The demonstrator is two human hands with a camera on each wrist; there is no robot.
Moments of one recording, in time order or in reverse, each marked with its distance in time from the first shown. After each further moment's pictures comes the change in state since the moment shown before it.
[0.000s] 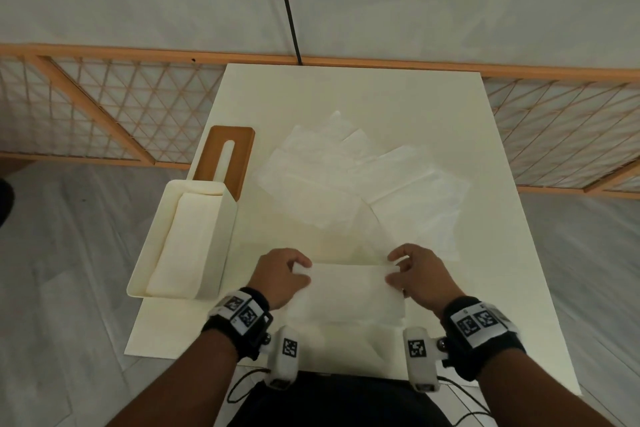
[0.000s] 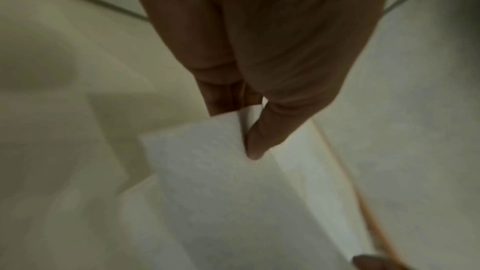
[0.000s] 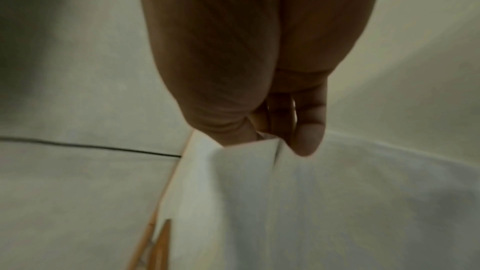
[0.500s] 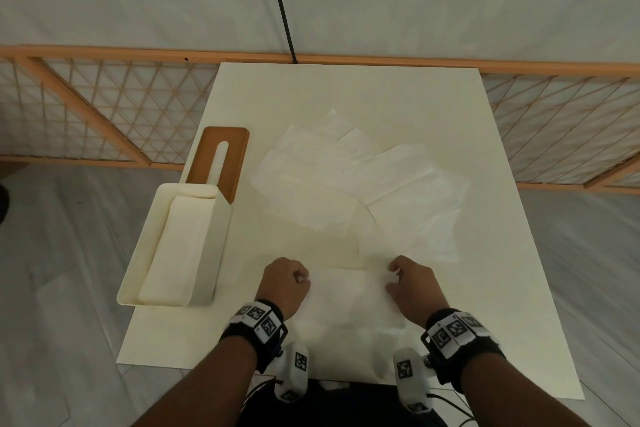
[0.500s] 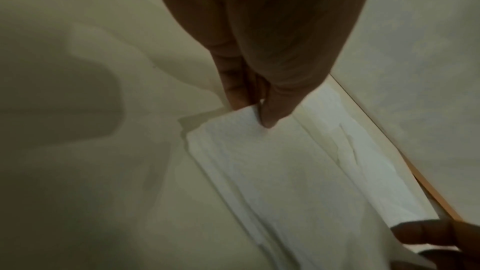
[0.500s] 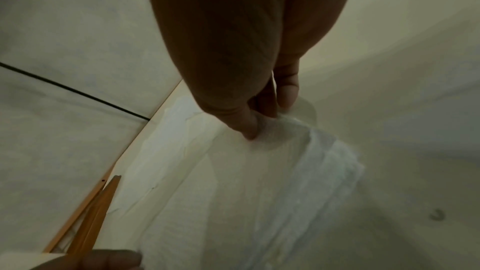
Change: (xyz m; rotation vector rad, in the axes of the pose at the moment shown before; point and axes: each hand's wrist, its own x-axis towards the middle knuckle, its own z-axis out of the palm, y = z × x) left_hand 0.019 -0.018 0.042 0.062 0.085 -0.002; right_hand 0.016 0.035 0.024 -0.356 0.082 -0.007
